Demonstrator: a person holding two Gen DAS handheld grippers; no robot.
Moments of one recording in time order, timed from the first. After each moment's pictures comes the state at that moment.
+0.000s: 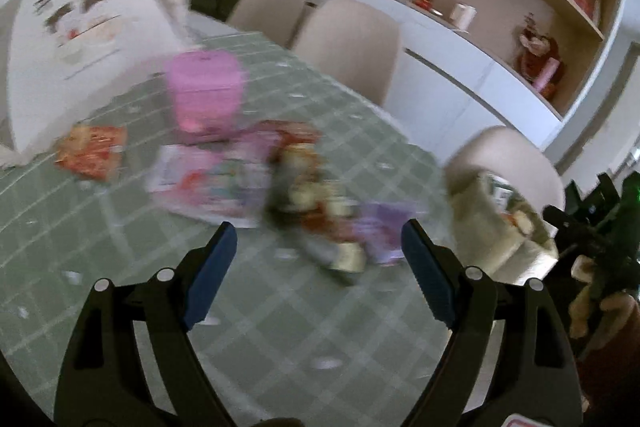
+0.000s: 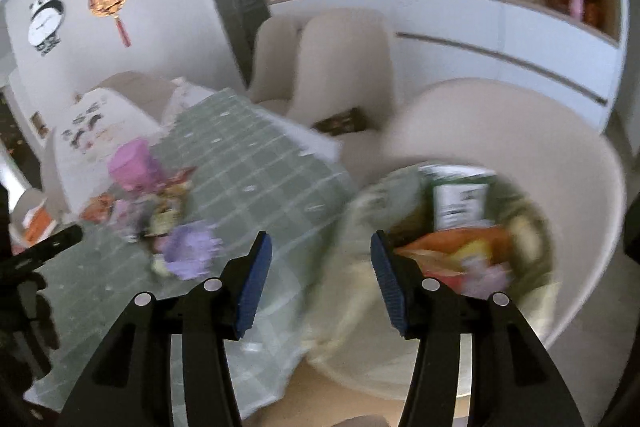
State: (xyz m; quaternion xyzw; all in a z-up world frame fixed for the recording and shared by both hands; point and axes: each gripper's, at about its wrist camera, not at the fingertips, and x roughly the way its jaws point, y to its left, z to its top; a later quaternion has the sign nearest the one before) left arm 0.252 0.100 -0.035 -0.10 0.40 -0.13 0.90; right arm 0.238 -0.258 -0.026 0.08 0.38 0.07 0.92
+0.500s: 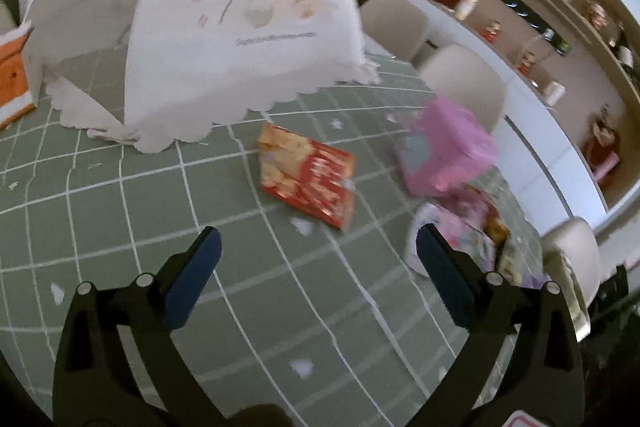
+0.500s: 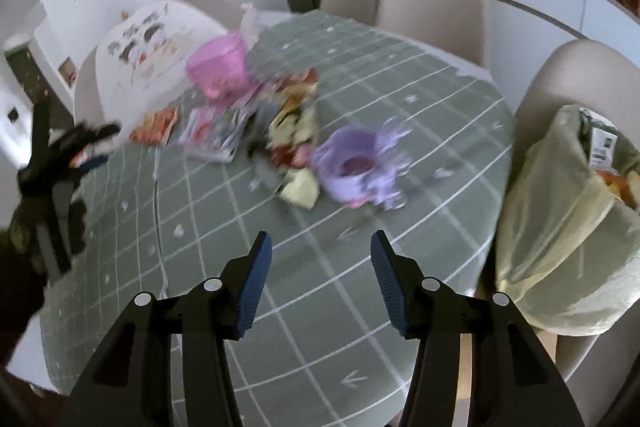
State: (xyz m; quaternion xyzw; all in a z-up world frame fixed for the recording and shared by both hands) left arm 0.307 0.310 -0.087 -0.20 0.40 -0.01 0.89; right arm 0.221 -0.084 -0.084 0.05 0.45 0.13 0.88
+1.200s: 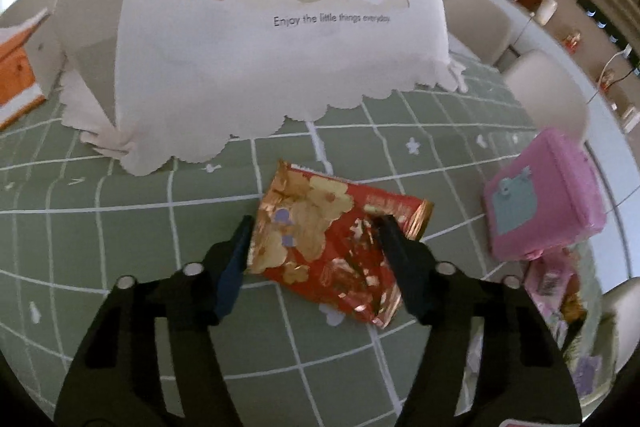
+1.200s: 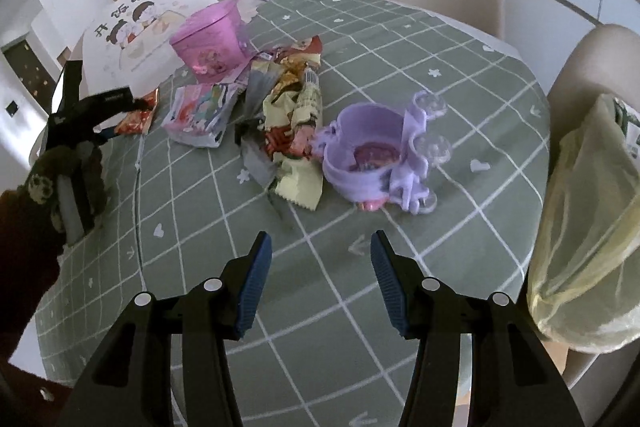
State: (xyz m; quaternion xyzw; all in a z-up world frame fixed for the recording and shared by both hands) left arm 0.376 0.299 -0.117 -0.18 0.44 0.13 0.87; right arm 0.260 -0.074 -0.115 0.05 0.48 0.14 0.86
